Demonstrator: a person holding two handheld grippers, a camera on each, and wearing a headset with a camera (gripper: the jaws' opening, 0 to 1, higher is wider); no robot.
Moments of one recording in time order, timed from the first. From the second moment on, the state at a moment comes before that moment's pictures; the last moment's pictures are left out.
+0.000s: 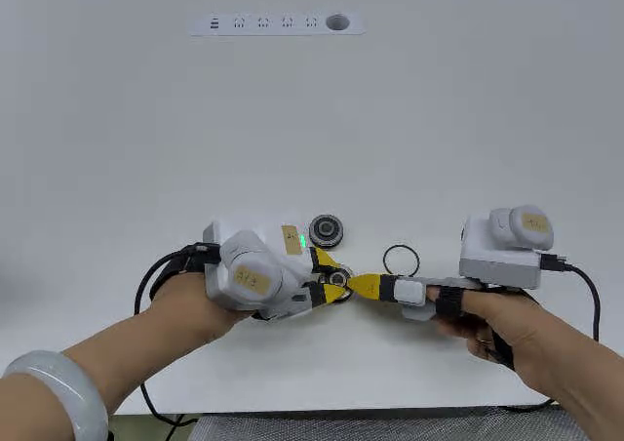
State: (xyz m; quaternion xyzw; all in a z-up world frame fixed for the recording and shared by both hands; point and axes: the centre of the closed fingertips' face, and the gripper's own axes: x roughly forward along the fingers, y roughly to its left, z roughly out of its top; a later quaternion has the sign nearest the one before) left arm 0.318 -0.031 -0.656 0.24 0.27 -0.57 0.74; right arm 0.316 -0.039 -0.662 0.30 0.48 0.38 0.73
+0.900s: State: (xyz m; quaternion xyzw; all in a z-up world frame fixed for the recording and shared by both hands) left arm 0.319 -0.031 -0.656 0.24 0.27 -0.56 0.74; right arm 0.318 -0.037 -0.661 0.31 0.48 0.39 0.72
